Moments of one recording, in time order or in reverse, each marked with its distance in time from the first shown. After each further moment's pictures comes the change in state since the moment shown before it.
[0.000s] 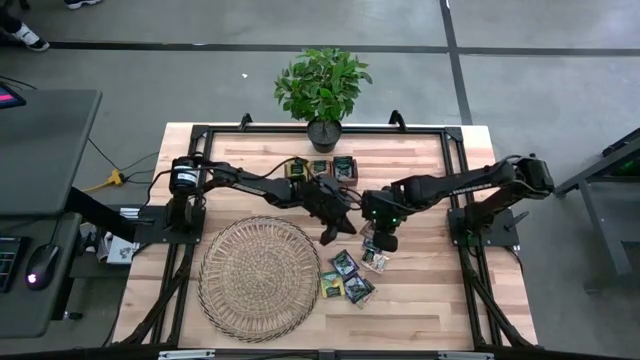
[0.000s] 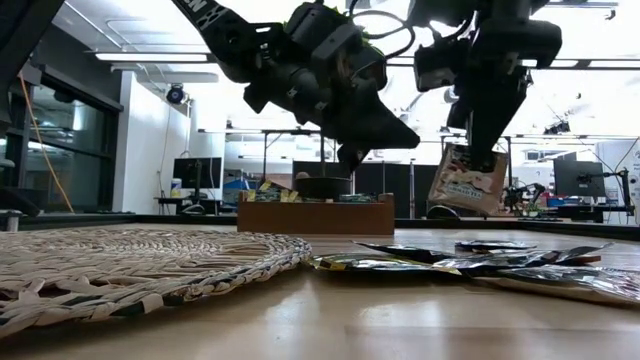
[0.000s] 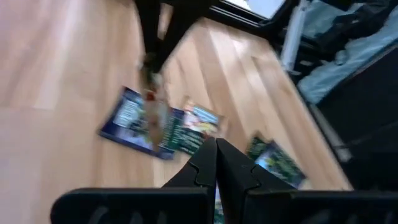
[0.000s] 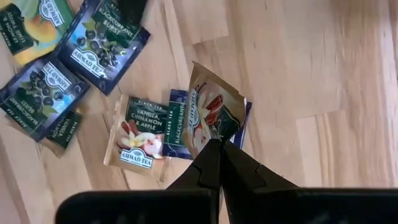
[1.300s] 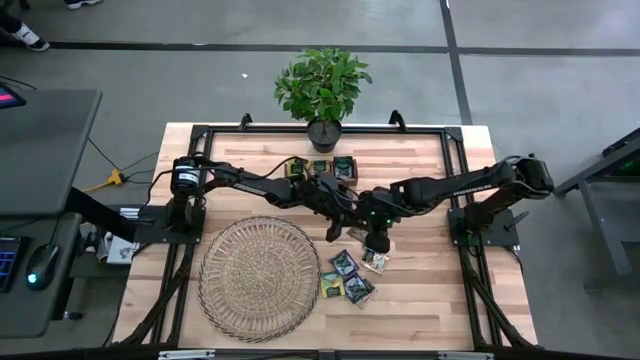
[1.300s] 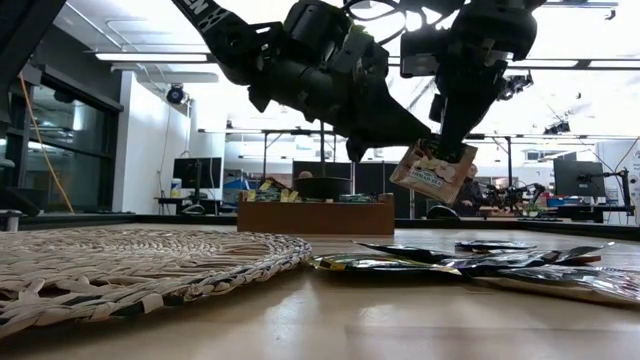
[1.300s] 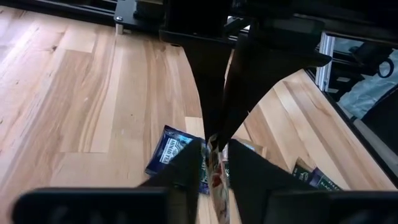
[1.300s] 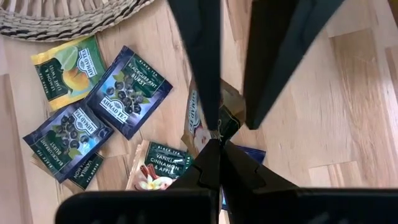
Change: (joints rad) left arm -0.001 0.011 0.002 0.101 -0.132 0.078; right arm 0.017 0.001 -0.002 0.170 0.007 0.018
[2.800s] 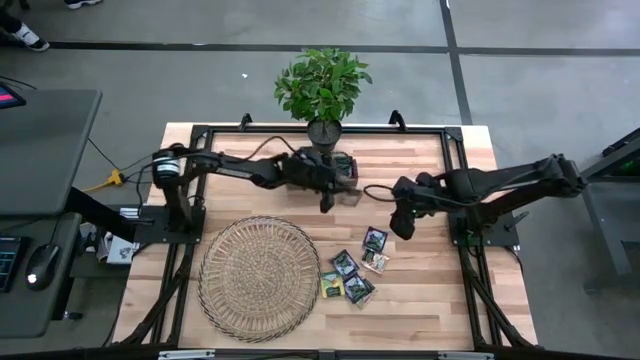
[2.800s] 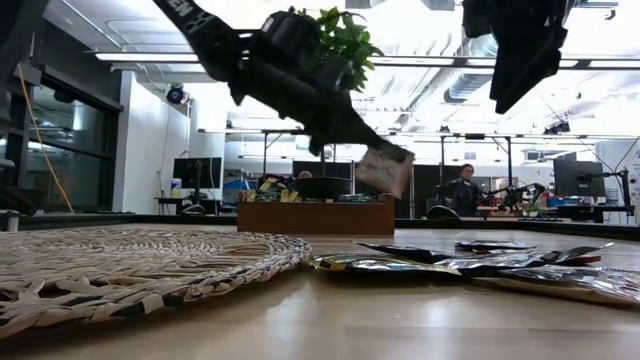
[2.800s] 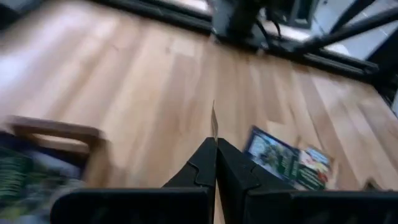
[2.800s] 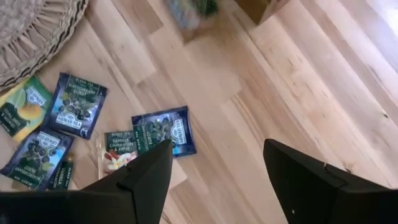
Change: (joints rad) left arm 0.152 -0.141 -0.098 -0.069 -0.113 -0.004; right arm 0.075 -0.317 0.000 -0.357 0.300 0.396
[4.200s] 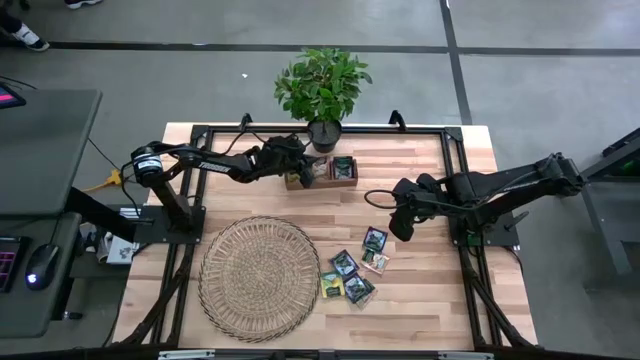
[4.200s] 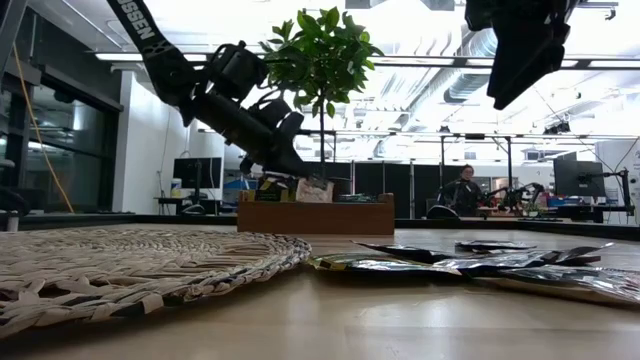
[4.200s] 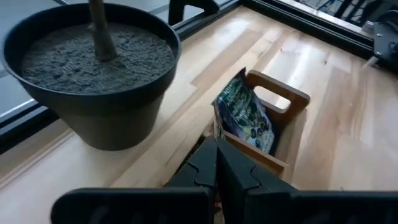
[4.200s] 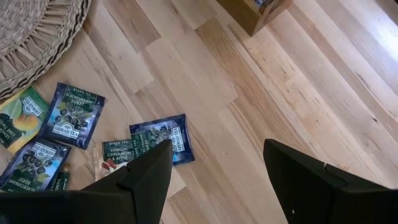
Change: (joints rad) left arm 0.190 -0.147 -0.330 0.179 -0.299 -0.072; right arm 0.051 -0.002 0.000 0.004 0.078 0.052
